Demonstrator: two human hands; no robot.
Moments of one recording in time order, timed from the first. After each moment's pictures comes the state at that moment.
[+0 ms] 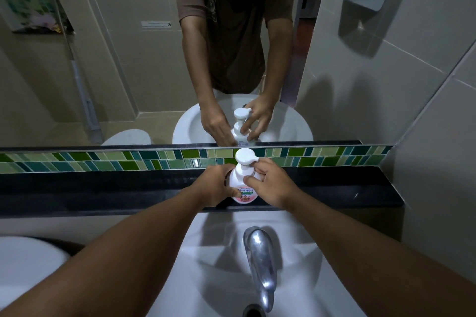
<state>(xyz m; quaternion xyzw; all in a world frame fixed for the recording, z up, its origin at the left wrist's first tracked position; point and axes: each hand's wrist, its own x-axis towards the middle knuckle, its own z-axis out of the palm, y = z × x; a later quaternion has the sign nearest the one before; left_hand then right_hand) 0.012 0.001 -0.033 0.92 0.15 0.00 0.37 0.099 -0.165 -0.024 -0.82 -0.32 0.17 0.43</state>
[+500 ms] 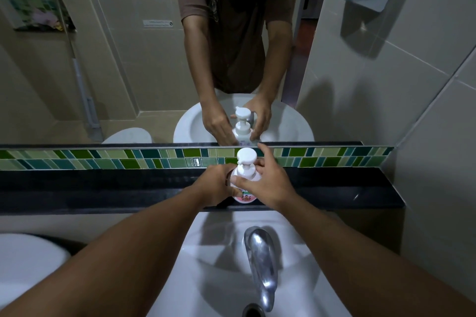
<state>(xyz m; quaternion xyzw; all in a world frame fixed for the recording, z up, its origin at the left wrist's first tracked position) 0.012 0.005 -0.037 0.92 0.13 0.02 0.37 0.087 -0.156 -0.023 -0.81 -0.26 0.15 0.49</state>
